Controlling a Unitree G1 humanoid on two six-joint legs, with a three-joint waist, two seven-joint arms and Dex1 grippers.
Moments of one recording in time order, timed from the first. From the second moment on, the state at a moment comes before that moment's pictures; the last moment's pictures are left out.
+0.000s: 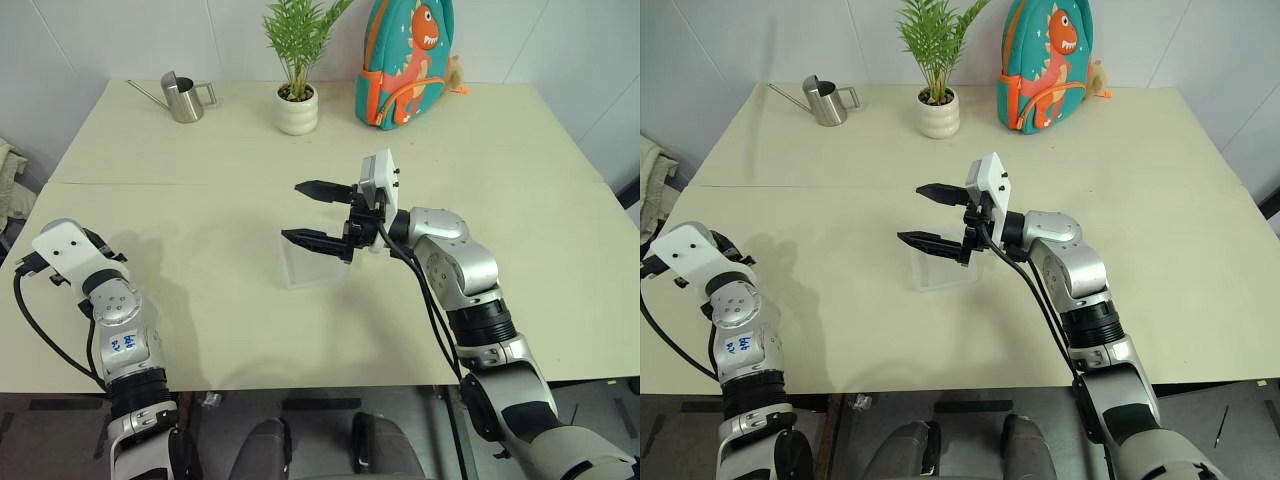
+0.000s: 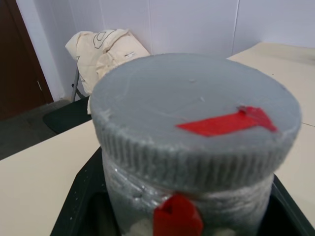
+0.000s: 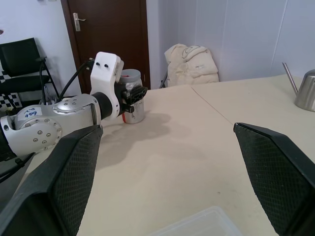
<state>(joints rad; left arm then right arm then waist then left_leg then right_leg) -0.42 0.23 0.53 0.15 -0.03 0.12 0.51 -0.80 -0.23 0.11 0.14 0.42 0.33 1.04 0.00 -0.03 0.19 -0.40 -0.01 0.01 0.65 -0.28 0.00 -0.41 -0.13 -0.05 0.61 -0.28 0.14</state>
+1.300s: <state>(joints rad) -0.43 0.64 0.07 -0.26 -0.55 0.60 -0.68 -0.87 -0.16 0.23 0.01 0.44 0.59 0.86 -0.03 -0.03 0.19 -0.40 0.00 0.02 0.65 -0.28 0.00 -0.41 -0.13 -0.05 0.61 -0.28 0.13</state>
